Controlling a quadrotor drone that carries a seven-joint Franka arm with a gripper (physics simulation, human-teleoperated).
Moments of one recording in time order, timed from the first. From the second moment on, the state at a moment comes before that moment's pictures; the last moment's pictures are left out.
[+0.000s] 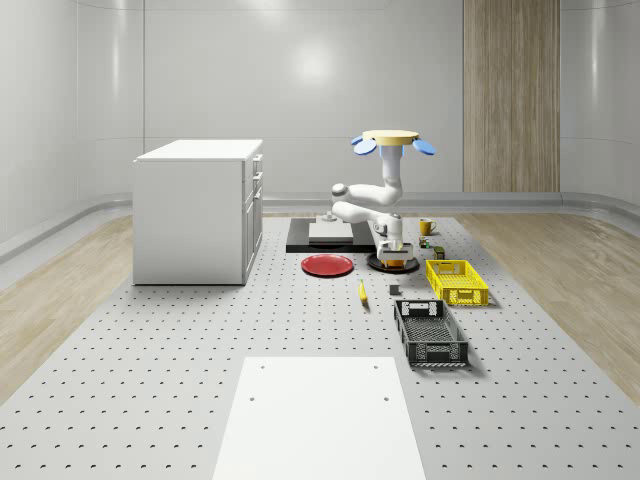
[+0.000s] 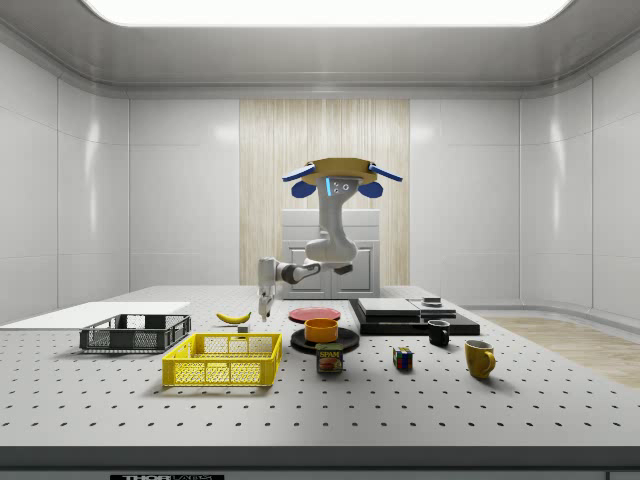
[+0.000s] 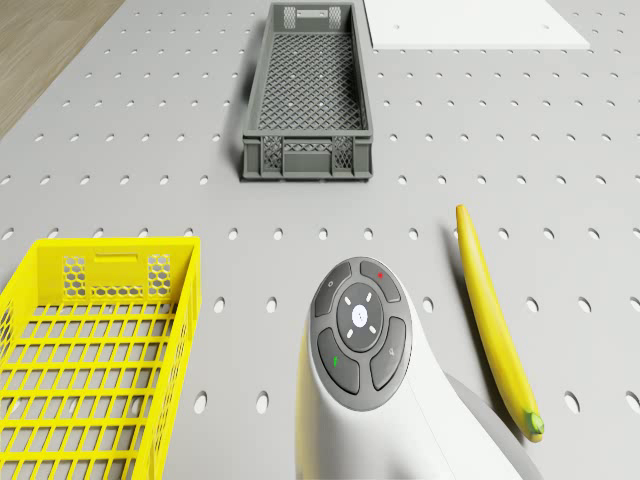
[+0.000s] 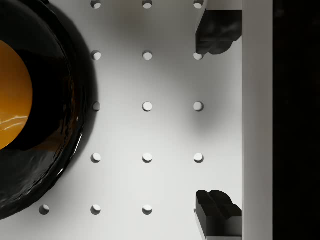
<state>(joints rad) -1.11 -1.52 1.16 -2.81 -1.98 1.65 1.60</state>
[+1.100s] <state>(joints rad) -1.11 -1.51 1.15 -2.81 -1.99 1.65 1.59</state>
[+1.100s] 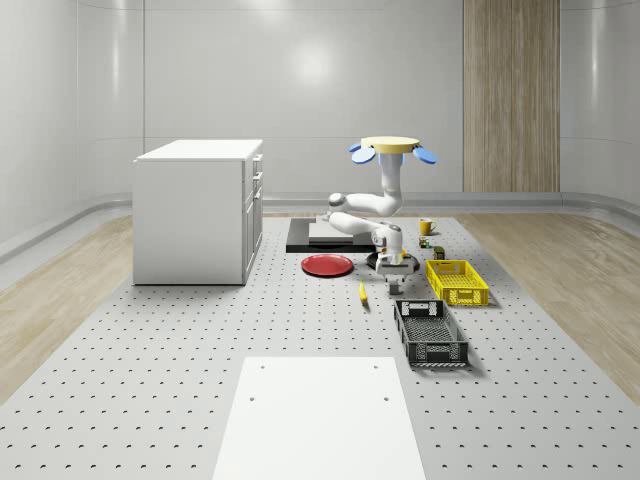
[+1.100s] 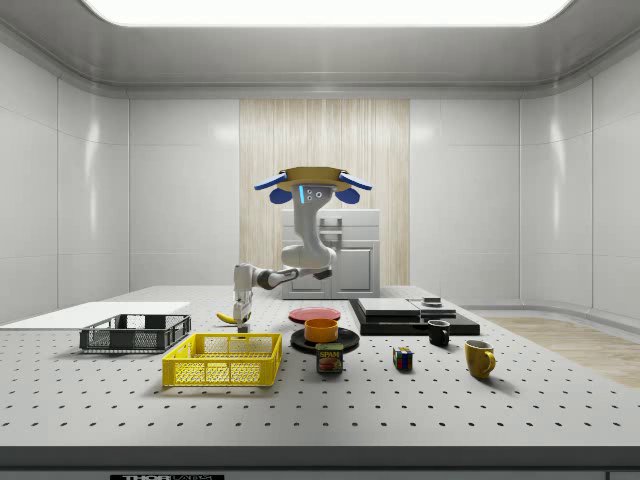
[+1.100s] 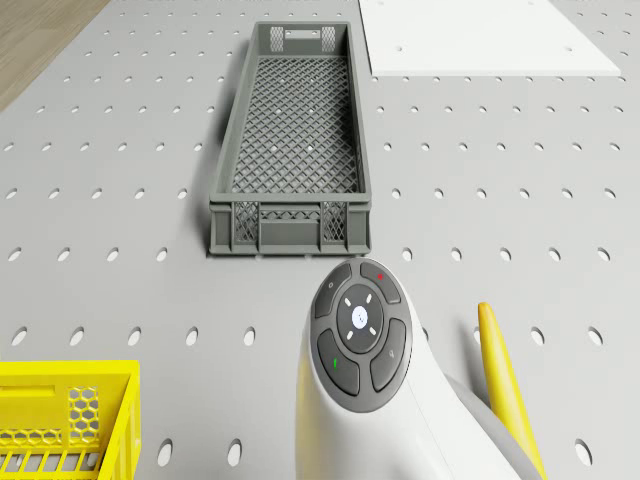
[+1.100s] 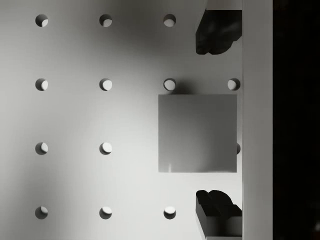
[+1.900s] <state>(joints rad) -1.12 -1.50 1.04 -2.77 -2.09 1.69 1.58</state>
